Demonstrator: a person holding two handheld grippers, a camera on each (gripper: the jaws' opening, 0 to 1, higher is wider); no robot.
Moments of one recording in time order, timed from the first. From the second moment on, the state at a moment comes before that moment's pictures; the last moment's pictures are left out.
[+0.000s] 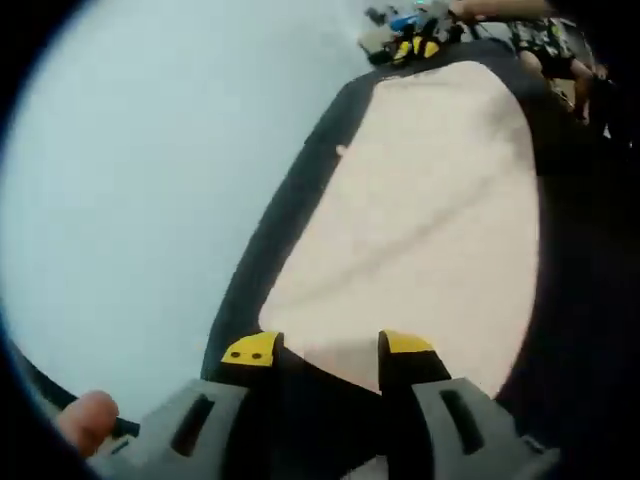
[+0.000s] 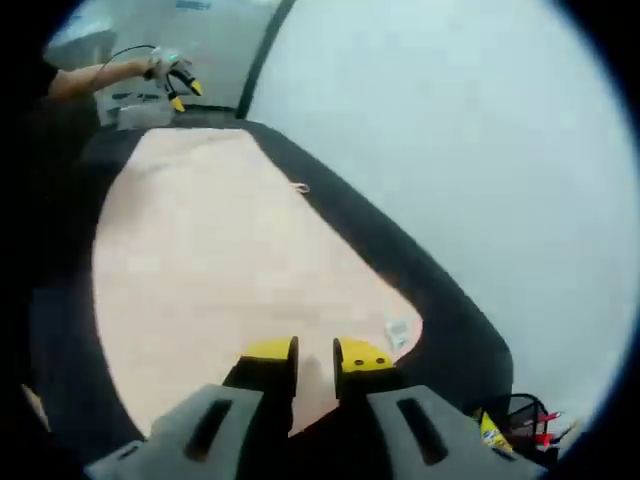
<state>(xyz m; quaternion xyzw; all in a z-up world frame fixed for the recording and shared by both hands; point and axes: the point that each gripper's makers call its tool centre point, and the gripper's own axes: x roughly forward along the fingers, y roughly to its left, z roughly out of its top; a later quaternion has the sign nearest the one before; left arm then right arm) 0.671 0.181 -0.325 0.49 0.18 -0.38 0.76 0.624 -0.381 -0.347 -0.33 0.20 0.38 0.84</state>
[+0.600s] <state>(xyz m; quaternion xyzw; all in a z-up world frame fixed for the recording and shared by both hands) 0.589 0.208 -0.366 0.60 0.16 -0.33 0.71 0.502 -0.395 -0.393 -0.43 0.21 0.40 0.78</state>
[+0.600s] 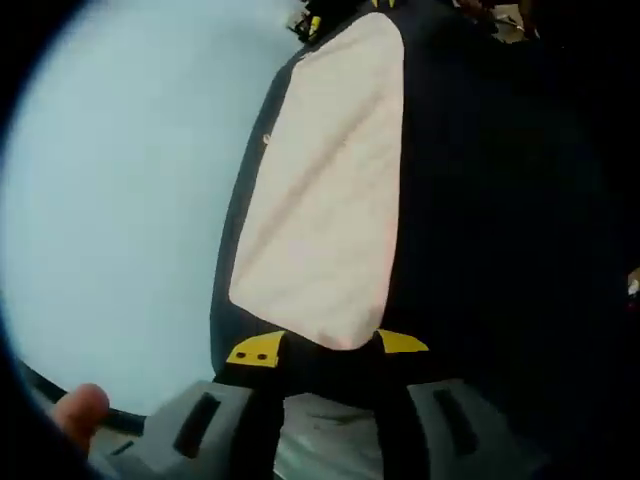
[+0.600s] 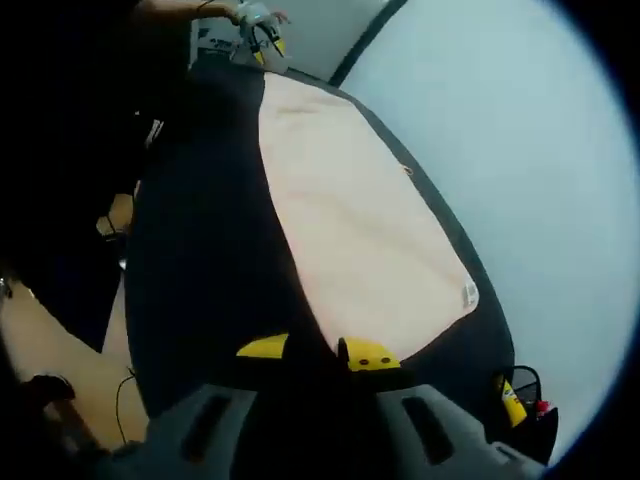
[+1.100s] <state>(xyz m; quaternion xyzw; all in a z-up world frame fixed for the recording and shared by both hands) 0.596 0.210 -0.386 0.60 0.17 -0.33 0.71 0.518 -0.400 -0.395 -0.44 0.21 0.37 0.79</state>
